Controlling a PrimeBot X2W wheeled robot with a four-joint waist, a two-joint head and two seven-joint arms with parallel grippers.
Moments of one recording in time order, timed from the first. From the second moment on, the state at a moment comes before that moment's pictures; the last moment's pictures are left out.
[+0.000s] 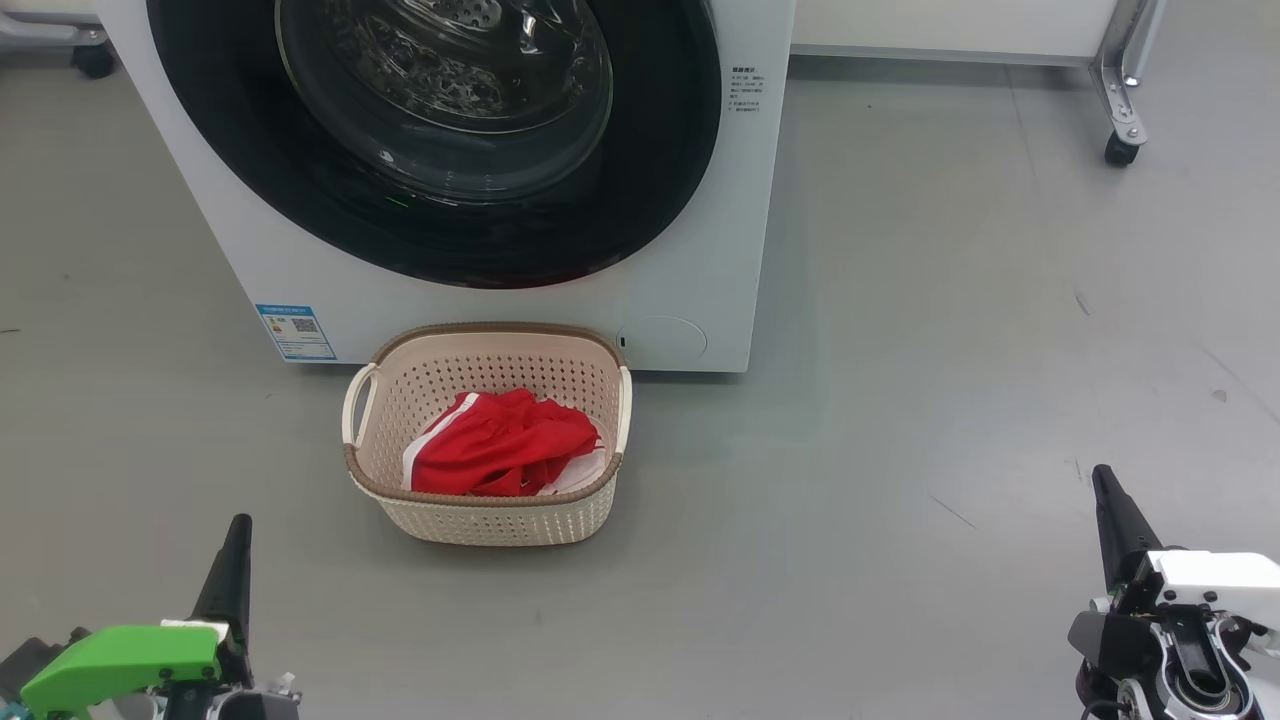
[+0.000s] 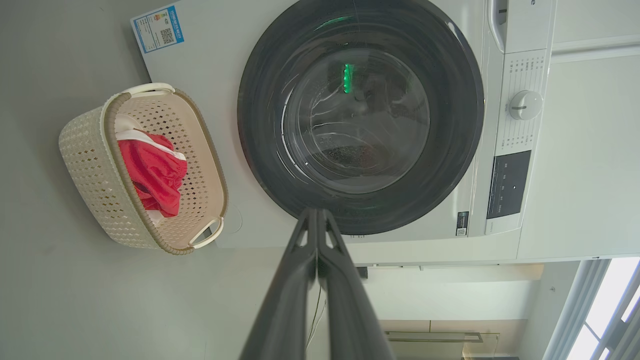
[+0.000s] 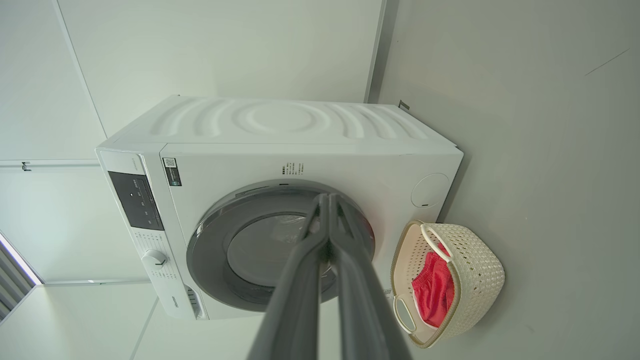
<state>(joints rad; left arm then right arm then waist) -0.06 0.10 -0.01 0.28 -1.68 -0.12 0.03 -0.06 -0.05 -0.12 0.27 1.62 0.12 0.09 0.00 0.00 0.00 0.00</state>
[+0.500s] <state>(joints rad) -0.06 0.10 -0.01 0.28 -1.68 -0.12 0.04 -0.06 -0.05 -0.12 0.27 1.62 0.12 0.09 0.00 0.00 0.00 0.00</state>
